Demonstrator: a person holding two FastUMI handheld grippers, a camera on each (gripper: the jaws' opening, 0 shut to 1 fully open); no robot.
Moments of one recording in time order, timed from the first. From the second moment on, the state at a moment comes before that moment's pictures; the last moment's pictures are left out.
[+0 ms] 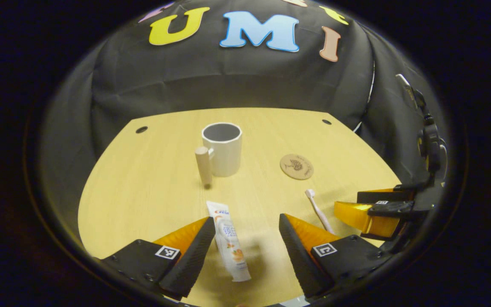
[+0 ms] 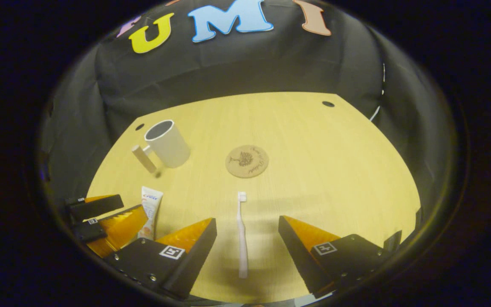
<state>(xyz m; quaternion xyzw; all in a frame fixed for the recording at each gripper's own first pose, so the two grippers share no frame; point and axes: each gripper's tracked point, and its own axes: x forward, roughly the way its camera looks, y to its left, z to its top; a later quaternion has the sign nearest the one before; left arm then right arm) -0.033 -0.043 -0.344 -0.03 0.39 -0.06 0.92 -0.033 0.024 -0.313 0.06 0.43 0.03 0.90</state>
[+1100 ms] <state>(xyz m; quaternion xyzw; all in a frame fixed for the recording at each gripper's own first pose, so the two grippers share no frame) -0.055 -0.014 -0.418 -0.03 0.53 0.03 0.85 -0.059 0.025 -0.374 0.00 0.55 0.03 0.84</state>
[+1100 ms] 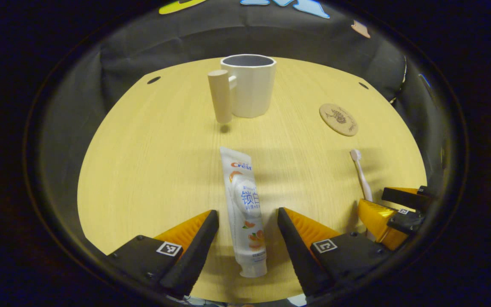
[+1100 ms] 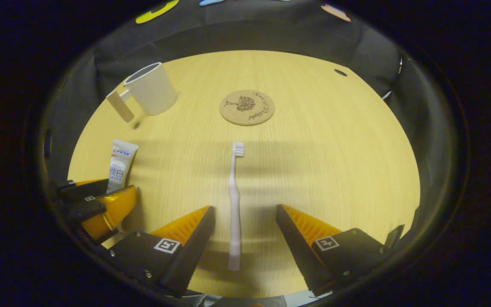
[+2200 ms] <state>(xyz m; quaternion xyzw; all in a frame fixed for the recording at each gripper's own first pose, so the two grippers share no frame) -0.043 -0.029 -0.420 -0.01 0.64 0.00 0.77 -0.044 0.023 -0.368 0.01 0.70 0.00 0.71</state>
